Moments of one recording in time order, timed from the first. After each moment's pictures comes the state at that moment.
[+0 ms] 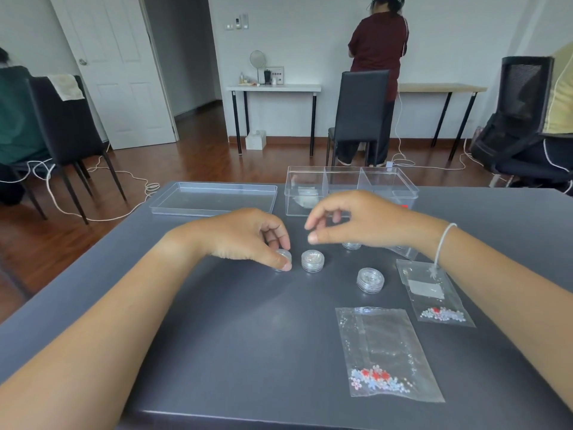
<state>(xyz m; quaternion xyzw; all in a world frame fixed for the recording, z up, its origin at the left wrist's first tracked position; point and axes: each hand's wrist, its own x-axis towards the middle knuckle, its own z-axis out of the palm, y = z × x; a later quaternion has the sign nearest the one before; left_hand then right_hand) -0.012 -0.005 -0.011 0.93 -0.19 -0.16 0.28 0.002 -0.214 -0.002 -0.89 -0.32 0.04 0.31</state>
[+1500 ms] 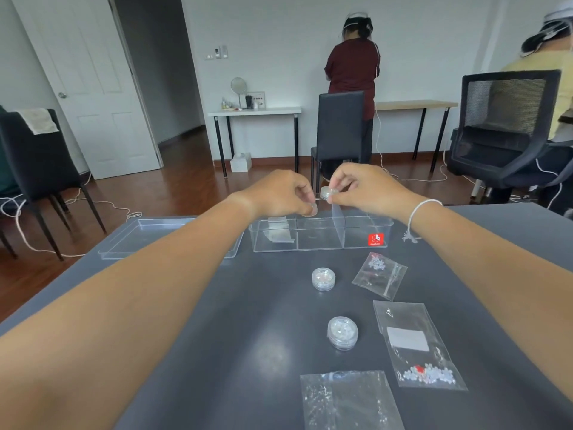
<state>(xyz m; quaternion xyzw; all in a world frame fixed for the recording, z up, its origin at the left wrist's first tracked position) 0.120 -0.094 0.016 0.94 -0.24 0.03 0.26 0.108 -0.275 0.009 -0.91 -0.17 -0.11 0.36</state>
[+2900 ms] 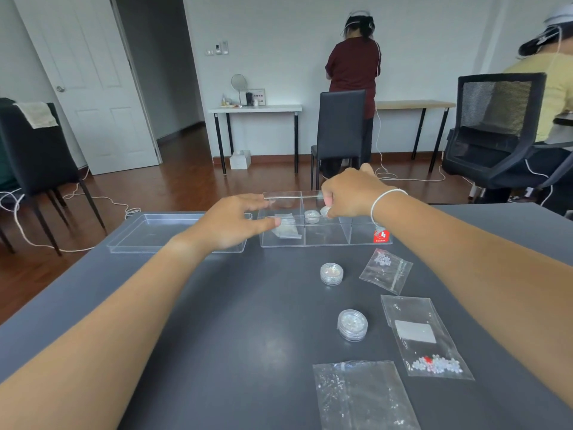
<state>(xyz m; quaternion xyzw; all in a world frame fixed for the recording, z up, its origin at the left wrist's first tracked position) 0.081 -0.021 -0.019 0.94 -0.16 0.10 0.29 0.113 -0.239 0.014 -0.98 -0.17 -0.10 -0.06</state>
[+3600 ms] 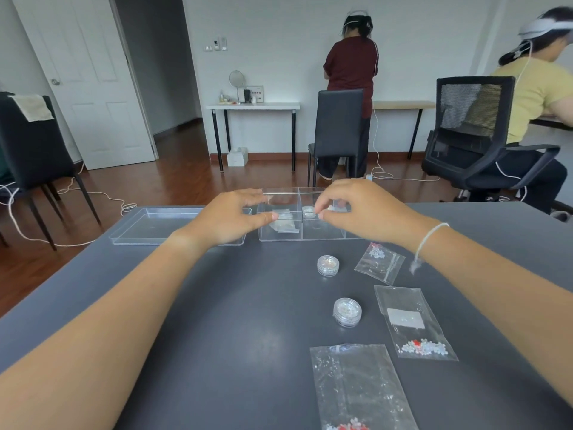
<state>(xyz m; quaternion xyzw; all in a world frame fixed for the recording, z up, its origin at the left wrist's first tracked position) 0.080 -0.015 -0.023 0.93 -0.18 0.11 0.30 0.044 -0.250 0.007 -0.92 -0.29 -0.15 0.23</state>
